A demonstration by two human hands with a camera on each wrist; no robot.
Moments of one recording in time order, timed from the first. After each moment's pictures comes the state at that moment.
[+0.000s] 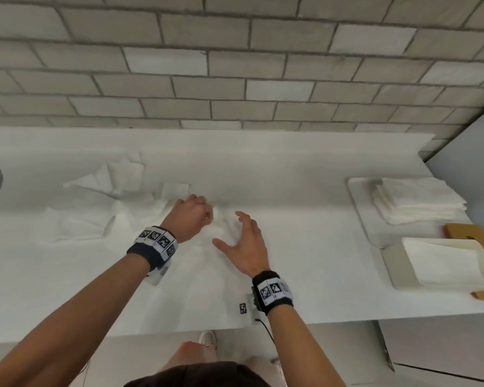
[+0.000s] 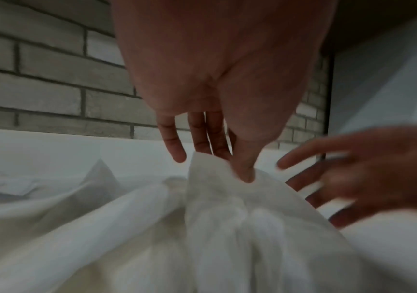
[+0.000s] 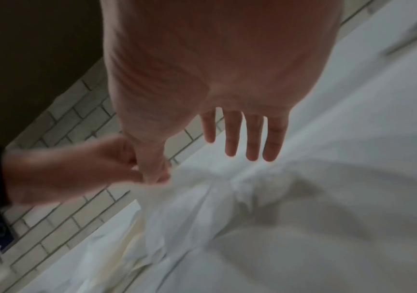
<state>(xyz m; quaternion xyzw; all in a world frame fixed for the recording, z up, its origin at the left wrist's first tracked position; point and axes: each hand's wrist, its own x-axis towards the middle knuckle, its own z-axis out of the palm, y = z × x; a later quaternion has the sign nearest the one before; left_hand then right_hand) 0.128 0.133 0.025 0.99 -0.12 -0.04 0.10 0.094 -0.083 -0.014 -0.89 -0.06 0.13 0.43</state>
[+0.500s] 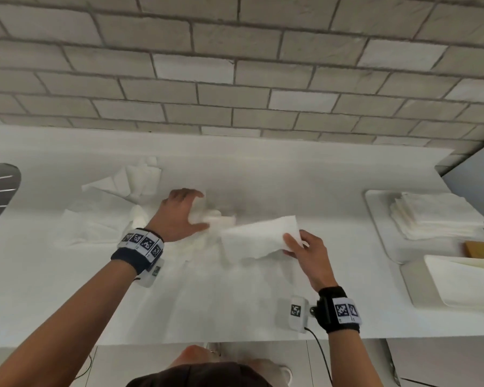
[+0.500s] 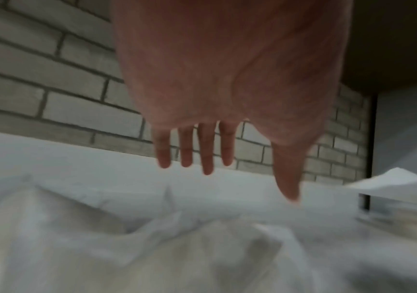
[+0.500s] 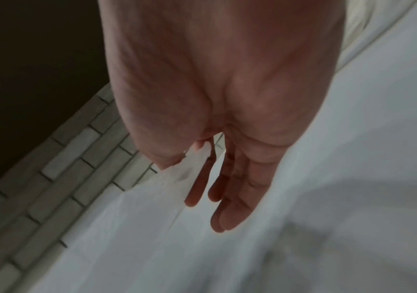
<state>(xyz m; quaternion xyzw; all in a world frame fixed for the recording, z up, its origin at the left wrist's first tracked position) 0.122 0.214 0.036 0.98 -0.01 -0.04 0.21 0.114 -0.165 0.015 -0.78 0.06 0.10 0.62</state>
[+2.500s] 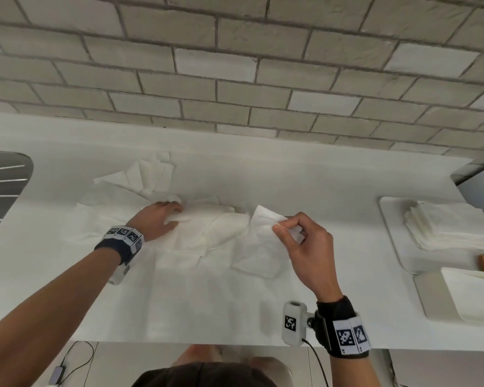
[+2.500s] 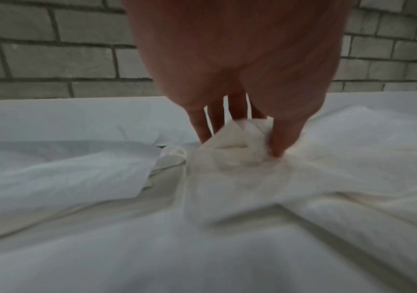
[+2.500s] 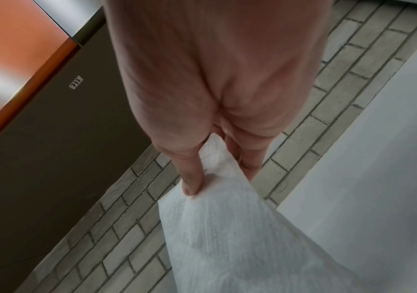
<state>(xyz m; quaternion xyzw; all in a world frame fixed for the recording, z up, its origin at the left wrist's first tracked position) 0.109 0.312 -0.009 0.98 0.01 -0.11 0.16 0.087 -0.091 0.113 -0.85 -0.10 -0.03 0.52</state>
